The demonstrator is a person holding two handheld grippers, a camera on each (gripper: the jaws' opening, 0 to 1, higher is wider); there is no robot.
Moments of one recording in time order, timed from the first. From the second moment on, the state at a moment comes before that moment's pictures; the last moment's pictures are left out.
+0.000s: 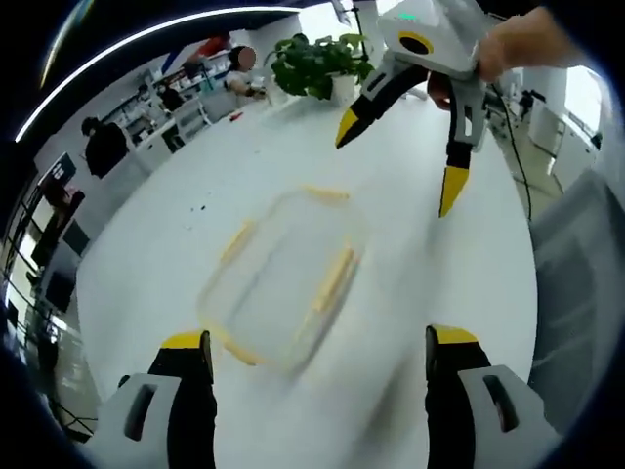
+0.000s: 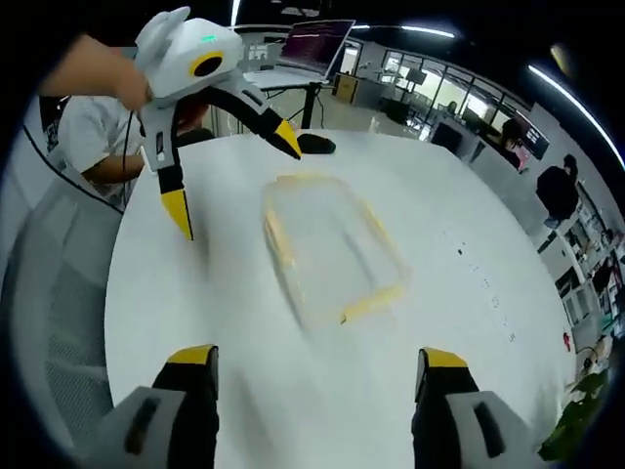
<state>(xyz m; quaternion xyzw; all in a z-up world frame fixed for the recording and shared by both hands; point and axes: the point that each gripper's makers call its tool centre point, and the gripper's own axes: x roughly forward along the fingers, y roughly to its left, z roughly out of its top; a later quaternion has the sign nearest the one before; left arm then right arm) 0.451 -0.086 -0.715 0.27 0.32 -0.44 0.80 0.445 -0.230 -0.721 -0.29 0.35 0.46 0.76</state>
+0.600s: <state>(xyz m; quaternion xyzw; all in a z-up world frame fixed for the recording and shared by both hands) 0.405 -0.069 -0.716 0.21 0.32 -0.41 0.83 0.397 -0.251 -0.709 -0.23 0.31 0.45 0.80</state>
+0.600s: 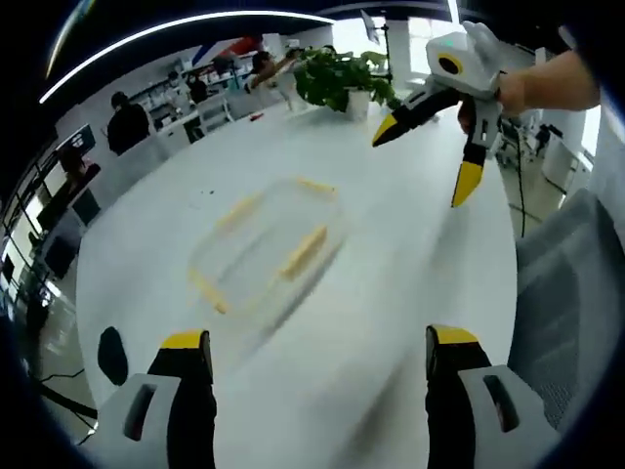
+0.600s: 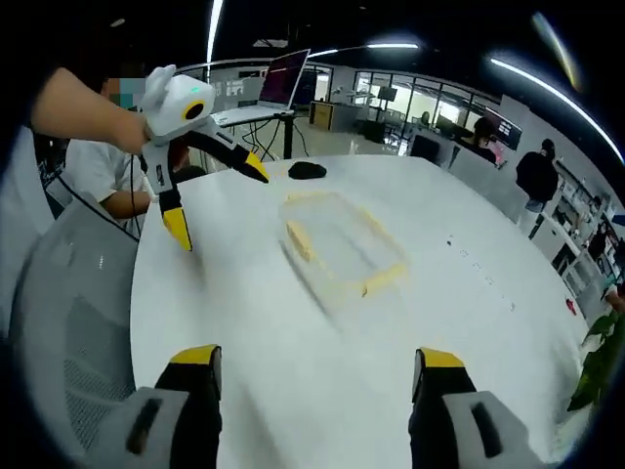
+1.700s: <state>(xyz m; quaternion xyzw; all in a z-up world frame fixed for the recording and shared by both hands) 0.326 0.008 -0.736 0.14 0.33 -0.32 0.87 0.317 -0.284 -0.717 -0.15 0.27 0.40 0.86</state>
